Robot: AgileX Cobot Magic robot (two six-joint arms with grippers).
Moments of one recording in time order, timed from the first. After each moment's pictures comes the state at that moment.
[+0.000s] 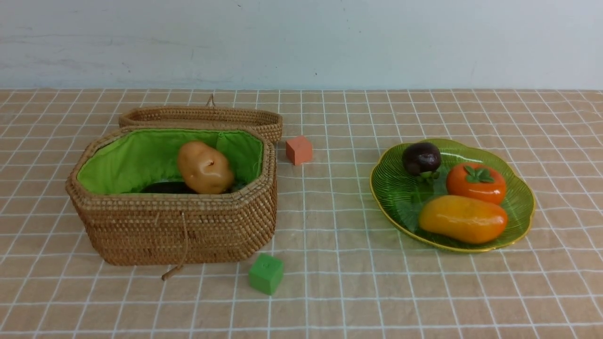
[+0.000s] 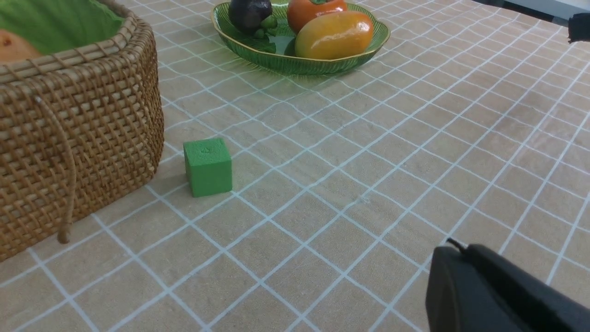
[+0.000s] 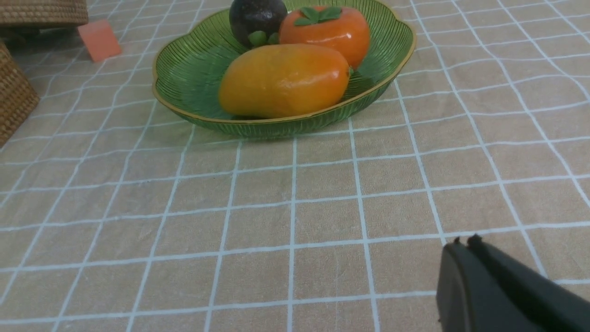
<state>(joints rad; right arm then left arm) 0.09 -0.01 0.02 -0.04 0.38 0.19 -0.91 0.07 -0.09 0.15 0.32 -0.26</state>
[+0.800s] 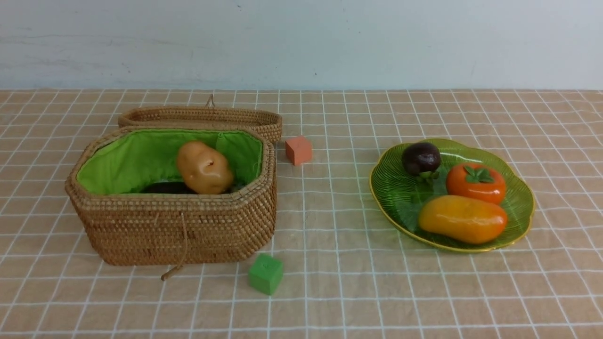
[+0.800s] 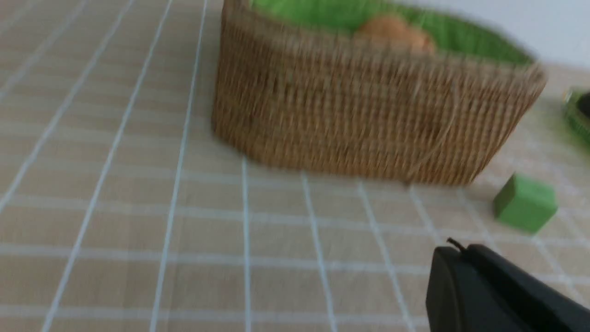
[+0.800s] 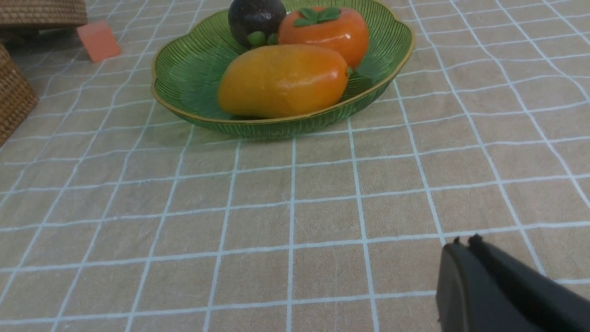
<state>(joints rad) 0.09 -0.01 0.02 -0.04 0.38 0.19 -0.14 -0.01 0.03 -0.04 0.37 -0.26</state>
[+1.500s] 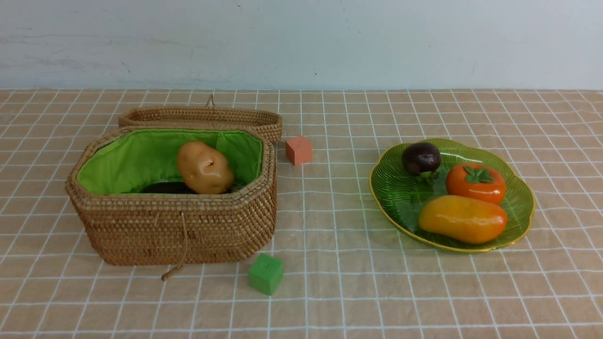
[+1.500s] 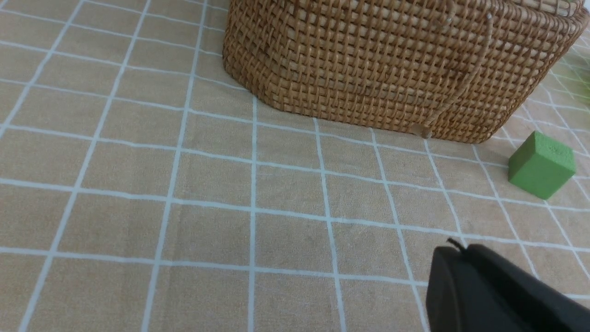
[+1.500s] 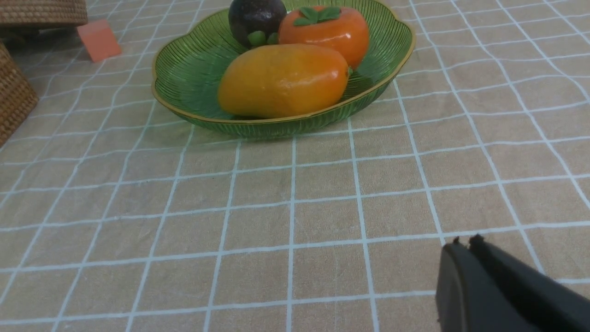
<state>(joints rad) 0.09 -0.01 0.02 -0.04 0.38 0.19 -0.14 -0.01 0.03 -0.04 0.37 -0.28</state>
